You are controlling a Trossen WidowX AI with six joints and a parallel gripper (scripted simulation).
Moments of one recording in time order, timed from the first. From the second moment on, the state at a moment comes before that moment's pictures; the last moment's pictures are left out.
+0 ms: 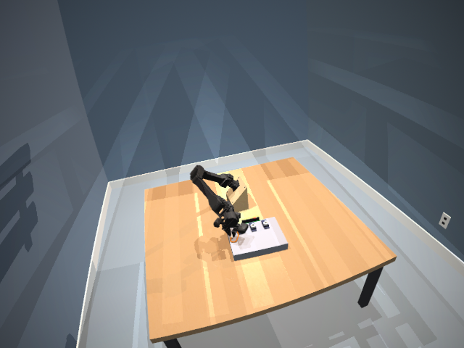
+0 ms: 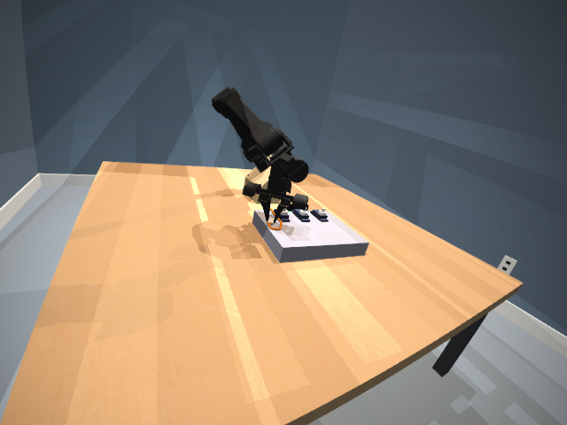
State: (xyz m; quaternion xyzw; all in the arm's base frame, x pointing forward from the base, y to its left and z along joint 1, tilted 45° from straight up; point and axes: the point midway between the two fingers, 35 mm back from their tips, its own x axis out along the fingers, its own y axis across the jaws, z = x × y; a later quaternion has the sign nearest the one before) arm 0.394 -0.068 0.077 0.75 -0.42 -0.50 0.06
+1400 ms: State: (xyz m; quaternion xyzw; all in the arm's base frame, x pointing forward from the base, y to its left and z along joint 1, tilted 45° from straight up) arm 0.360 0.008 0.085 0.75 -0.53 -0.39 -0.14
